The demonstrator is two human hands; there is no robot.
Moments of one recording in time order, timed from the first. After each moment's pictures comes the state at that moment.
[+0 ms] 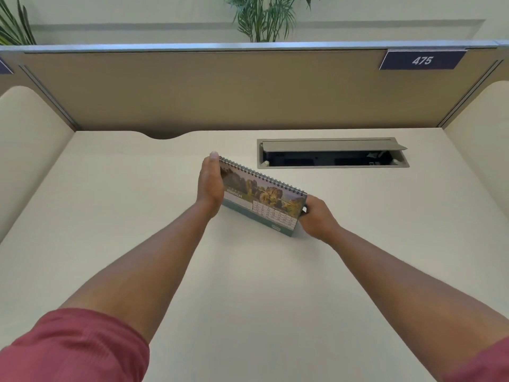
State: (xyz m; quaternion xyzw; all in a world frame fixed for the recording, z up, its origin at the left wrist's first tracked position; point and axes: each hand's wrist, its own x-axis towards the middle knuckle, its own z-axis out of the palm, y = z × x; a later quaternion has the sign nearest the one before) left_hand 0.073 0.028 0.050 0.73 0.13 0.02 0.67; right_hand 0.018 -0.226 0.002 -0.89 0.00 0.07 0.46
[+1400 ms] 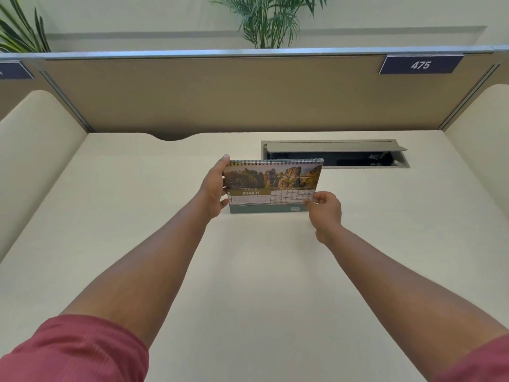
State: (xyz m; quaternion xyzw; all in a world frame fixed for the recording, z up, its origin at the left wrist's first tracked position) left_hand 0.054 0.034 0.072 0.66 0.23 -0.17 0.70; right_hand 0.016 -0.215 -0.003 -0.73 0.32 -0.02 0.60
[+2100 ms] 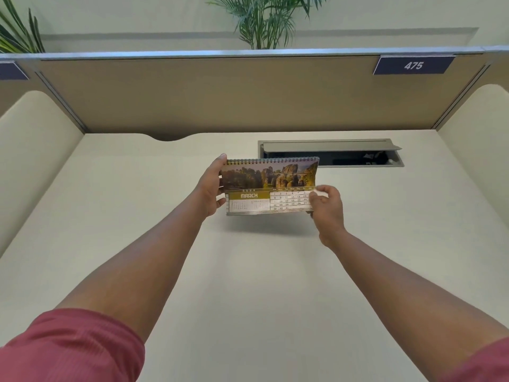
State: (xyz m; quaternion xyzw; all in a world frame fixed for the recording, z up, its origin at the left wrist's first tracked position) left_hand 0.050 0.034 0.079 0.66 0.22 -0.18 0.69; right_hand -0.007 -0.224 0.014 -0.70 0.23 -0.05 0.67
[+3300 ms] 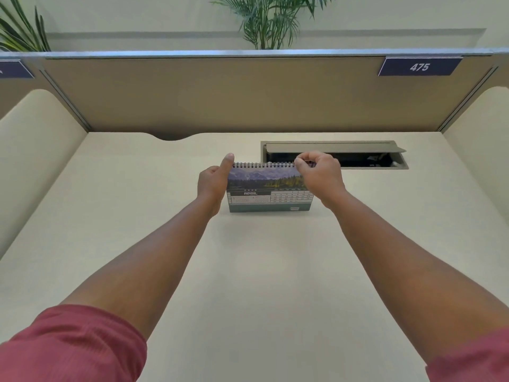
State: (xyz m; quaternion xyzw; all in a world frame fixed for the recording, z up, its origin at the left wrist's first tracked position) left_hand 0.064 0.038 0.060 0.72 0.22 -0.05 0.66; right_hand 0.047 -0.213 0.093 -0.87 0.08 -0.05 0.48
